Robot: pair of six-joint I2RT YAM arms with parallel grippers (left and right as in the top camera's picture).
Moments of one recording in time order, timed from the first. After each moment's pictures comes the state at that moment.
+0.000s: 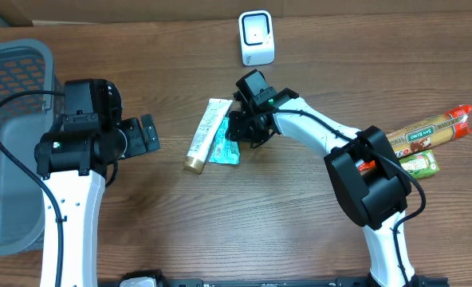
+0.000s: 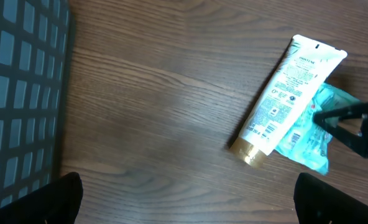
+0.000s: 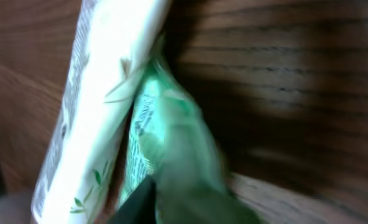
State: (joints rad) left arm 0.08 1.29 1.31 -1.12 -0.04 -0.20; right arm 0.59 2.21 1.61 -0.59 -0.41 0.56
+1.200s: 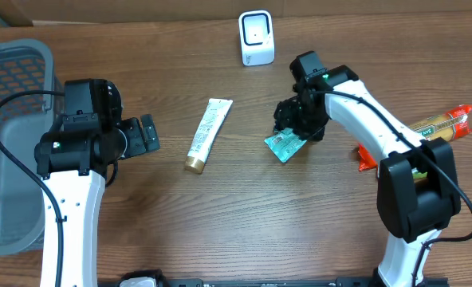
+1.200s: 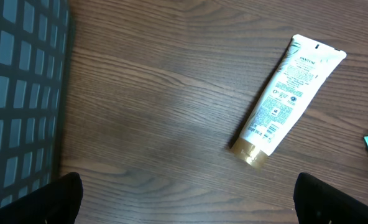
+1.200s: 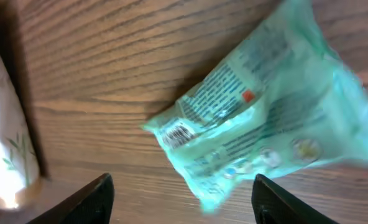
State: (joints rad) left arm 0.08 1.29 1.31 -1.12 -0.04 -0.20; right arm 0.37 2.01 1.58 -0.99 -0.27 0.52
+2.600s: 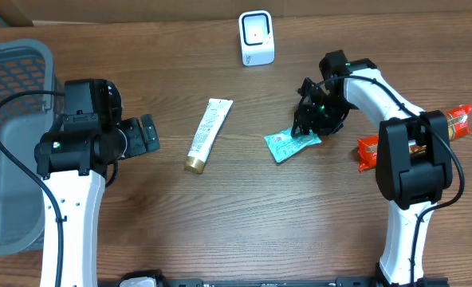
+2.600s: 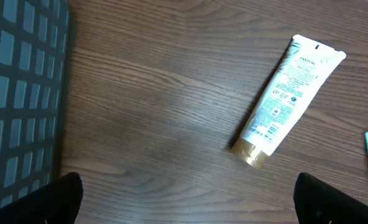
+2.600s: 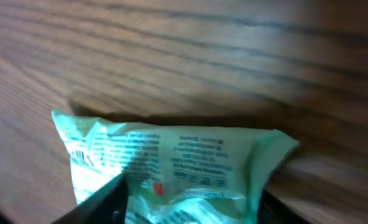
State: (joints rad) left arm 0.08 1.29 1.31 -1.12 -0.04 -0.20; right arm 0.20 2.23 1.64 -1.03 -0.46 -0.06
